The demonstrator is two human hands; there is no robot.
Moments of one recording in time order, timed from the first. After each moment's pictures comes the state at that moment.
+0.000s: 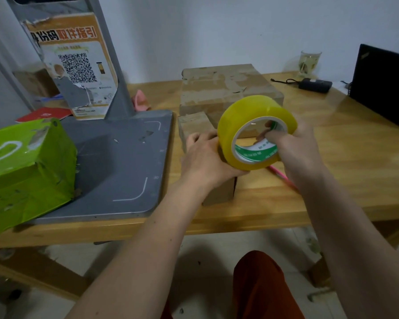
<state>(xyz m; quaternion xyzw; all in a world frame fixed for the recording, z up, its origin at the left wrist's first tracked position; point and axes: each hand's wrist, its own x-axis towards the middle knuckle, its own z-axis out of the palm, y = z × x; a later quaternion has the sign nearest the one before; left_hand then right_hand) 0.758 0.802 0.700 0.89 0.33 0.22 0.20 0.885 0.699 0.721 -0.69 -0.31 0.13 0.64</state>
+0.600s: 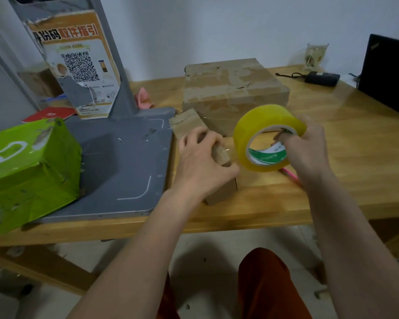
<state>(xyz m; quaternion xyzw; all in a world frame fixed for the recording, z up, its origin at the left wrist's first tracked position) 0.743 0.802 0.689 0.87 0.33 0.27 0.23 0.904 0.704 0.699 -0.73 -0.26 0.10 0.62</state>
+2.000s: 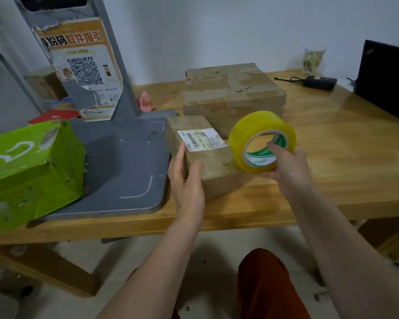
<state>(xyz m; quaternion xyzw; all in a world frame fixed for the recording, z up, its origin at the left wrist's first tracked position) 0.726 0.777 0.649 0.53 0.37 0.51 0.57 0.891 0.705 0.670 -0.61 -0.12 0.27 0.74</state>
